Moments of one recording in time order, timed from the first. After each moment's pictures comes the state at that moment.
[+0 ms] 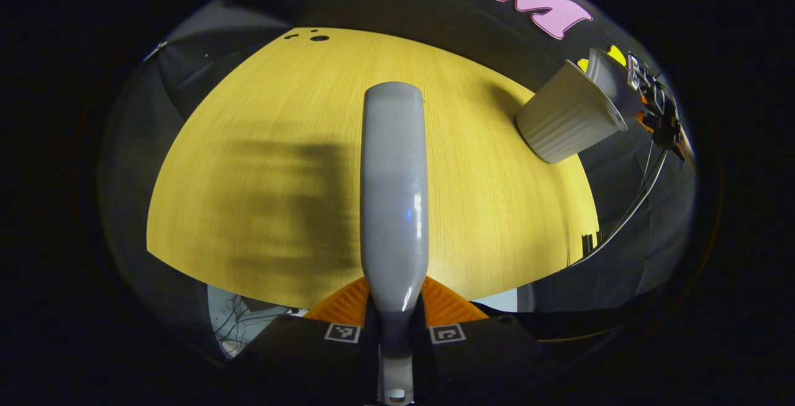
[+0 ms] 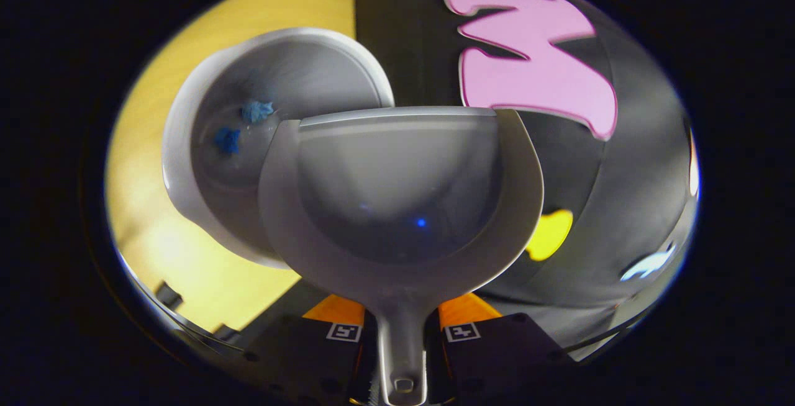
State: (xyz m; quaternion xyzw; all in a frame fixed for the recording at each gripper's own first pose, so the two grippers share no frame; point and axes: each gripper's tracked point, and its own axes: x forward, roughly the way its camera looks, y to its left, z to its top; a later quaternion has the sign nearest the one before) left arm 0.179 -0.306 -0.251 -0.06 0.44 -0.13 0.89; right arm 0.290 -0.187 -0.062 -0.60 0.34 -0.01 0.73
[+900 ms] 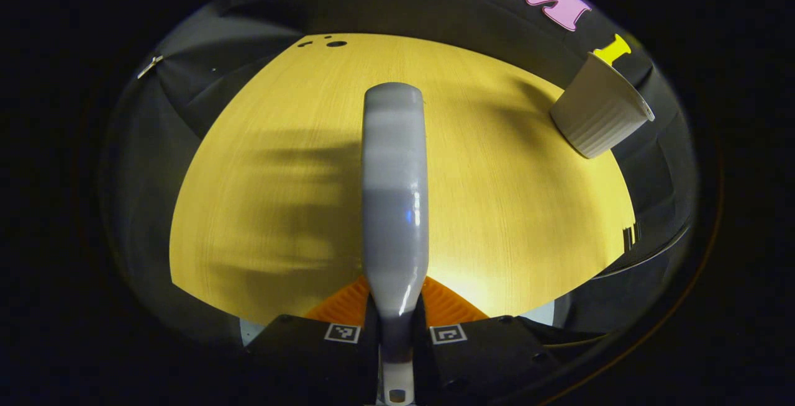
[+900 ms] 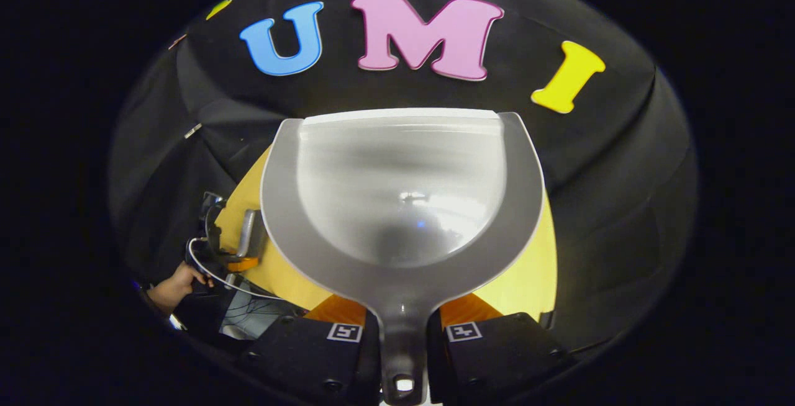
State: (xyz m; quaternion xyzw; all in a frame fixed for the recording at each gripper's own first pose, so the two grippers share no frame) left arm 0.204 -0.309 -0.277 0.00 0.43 -0.10 0.89; right arm 0.064 0.054 -0.086 -0.02 0.43 0.10 0.90
